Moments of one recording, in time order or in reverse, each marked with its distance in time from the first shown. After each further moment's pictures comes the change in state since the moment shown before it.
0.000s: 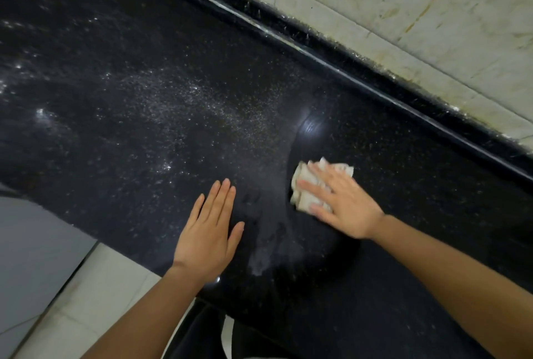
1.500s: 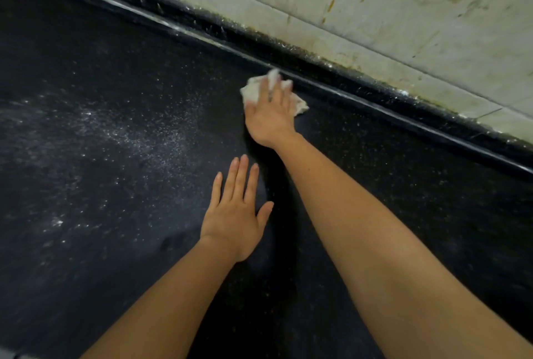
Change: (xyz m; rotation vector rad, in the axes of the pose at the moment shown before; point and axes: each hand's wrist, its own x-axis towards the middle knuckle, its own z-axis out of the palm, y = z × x) left_hand 0.134 0.132 -0.013 -0.079 -0.174 0.076; right_hand 0.149 0.063 -0.072 0.467 0.144 0.688
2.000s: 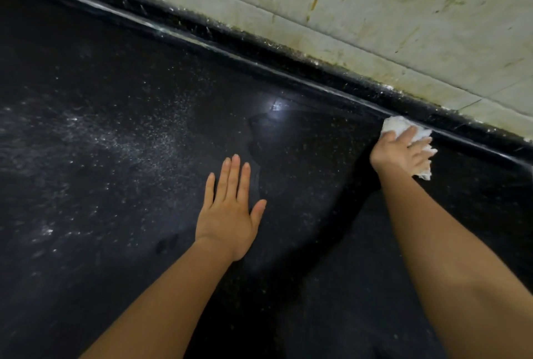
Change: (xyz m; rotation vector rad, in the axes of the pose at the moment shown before) left_hand -0.003 -0.001 -0.002 -0.029 0.001 0.021; right_hand -0.067 0.199 -0.052 0.087 0.381 0.881
